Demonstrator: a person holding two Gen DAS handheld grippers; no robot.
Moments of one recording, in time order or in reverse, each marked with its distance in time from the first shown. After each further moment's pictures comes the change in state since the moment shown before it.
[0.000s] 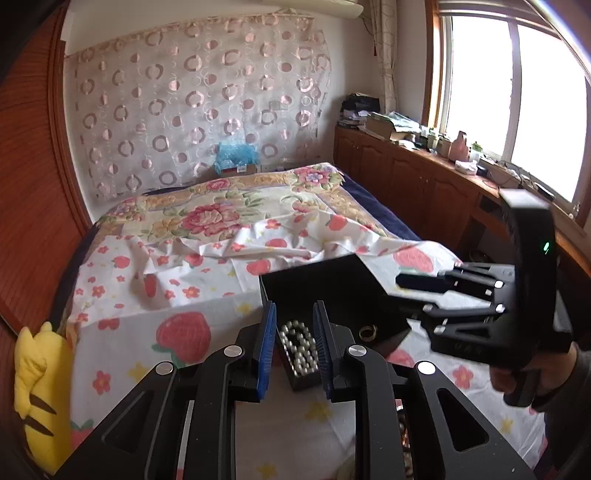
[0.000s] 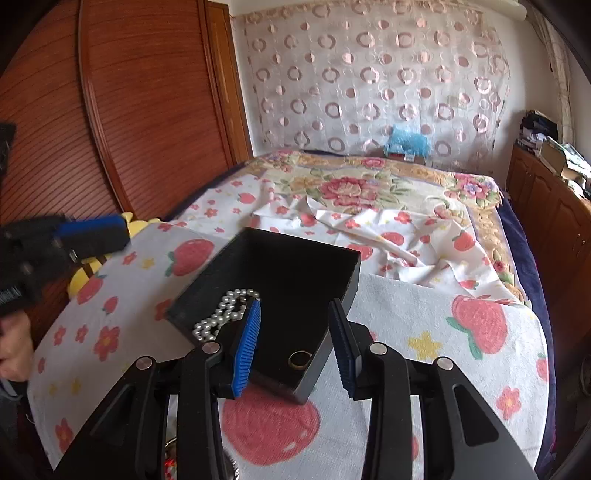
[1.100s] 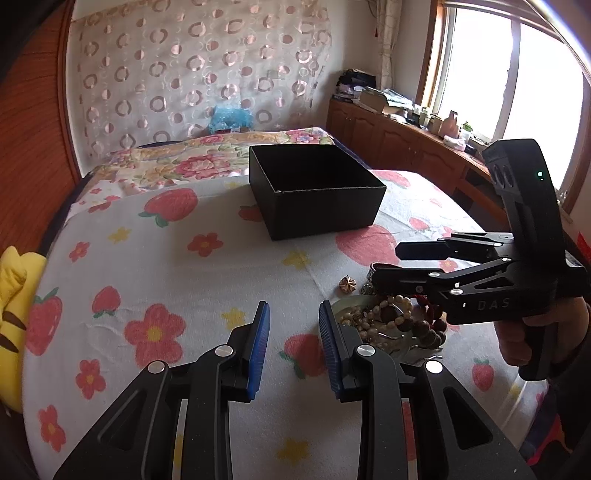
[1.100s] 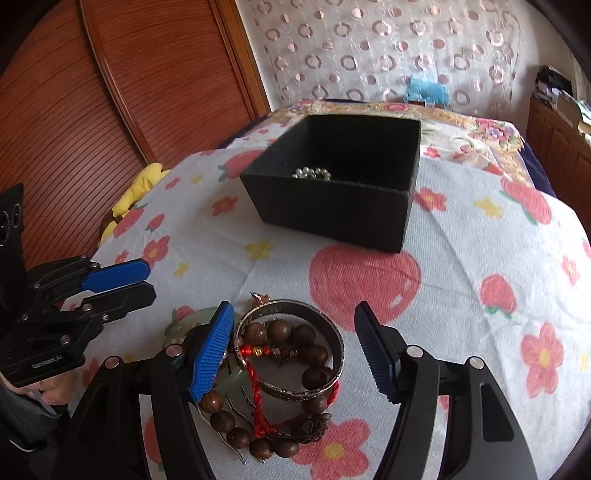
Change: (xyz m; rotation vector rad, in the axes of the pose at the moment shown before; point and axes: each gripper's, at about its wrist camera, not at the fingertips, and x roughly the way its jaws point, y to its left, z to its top) left arm -0.027 -0.010 -0.126 -0.063 0.088 -0.062; right arm 0.002 0.055 -0.092 0.069 0.186 0.098
